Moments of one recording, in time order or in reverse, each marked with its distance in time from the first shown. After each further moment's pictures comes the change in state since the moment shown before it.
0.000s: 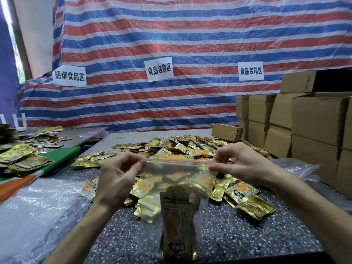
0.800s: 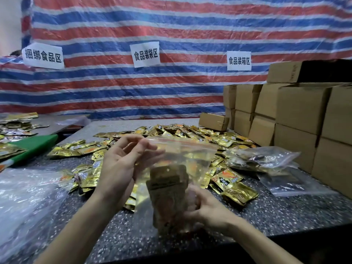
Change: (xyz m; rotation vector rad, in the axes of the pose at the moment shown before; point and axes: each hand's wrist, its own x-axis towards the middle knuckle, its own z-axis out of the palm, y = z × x) left_hand -0.007 0.015 0.047 -0.754 -0.066 -0.313; right_hand -0.046 0.027 0.128 0.727 -0.086 0.271
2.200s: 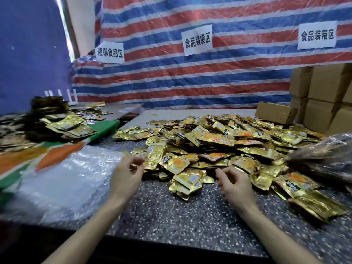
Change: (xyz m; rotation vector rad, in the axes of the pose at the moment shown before) left_hand -0.008 -0.030 -0.173 1.231 0.427 0.077; right_hand 0.093 0.050 0.037 -0.056 0.430 -0.107
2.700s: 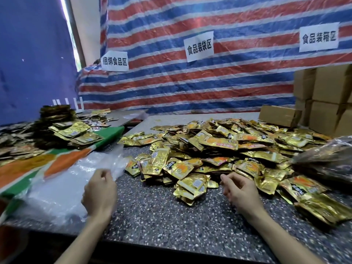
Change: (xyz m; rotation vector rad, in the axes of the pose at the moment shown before) left_hand -0.001 -0.042 -0.035 0.266 0.404 -0.272; right_hand 0.004 0.008 -0.003 0.156 -0.083 -0.051
